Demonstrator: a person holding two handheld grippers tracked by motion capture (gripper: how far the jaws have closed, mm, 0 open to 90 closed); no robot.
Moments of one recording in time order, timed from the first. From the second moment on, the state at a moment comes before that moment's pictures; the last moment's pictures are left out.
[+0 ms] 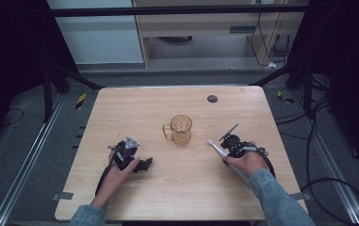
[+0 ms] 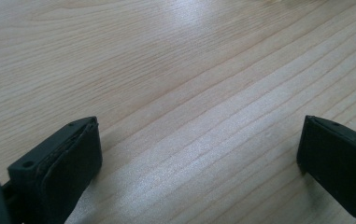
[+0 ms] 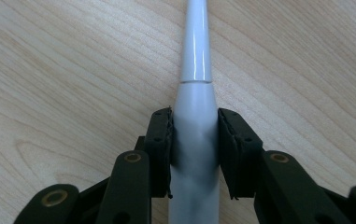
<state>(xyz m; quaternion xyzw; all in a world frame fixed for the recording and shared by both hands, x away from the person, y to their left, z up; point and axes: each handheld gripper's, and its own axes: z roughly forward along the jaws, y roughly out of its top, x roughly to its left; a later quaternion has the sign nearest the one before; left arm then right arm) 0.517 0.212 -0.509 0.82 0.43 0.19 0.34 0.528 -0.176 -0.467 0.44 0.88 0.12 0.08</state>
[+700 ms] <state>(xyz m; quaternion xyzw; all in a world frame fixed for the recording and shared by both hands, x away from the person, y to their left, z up) 0.517 0.212 -0.509 0.82 0.42 0.19 0.34 0.530 -0.181 -0.447 0.44 0.89 0.11 0.08</state>
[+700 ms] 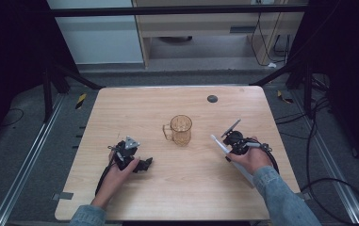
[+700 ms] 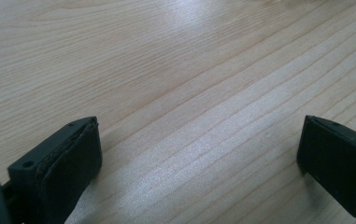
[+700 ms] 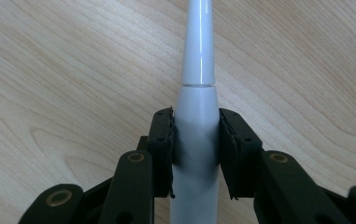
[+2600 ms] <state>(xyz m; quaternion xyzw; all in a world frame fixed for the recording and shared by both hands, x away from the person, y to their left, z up) 0.517 0.212 -0.509 0.82 0.42 0.19 0.34 0.560 -0.140 -0.349 0.43 0.78 0.39 0.23</state>
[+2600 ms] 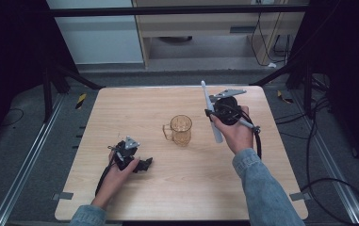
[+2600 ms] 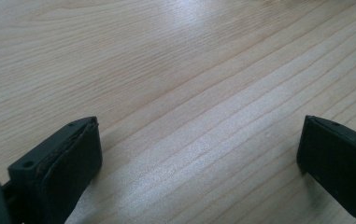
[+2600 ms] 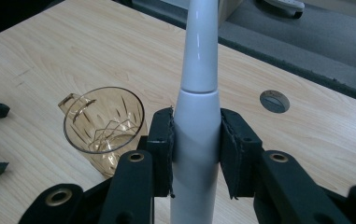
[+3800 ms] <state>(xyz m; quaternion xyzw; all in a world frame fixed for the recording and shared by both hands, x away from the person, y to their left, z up) 0.517 0.212 -0.509 0.82 0.42 0.19 0.34 0.573 -0.112 -0.306 0.42 0.75 0.44 0.27</state>
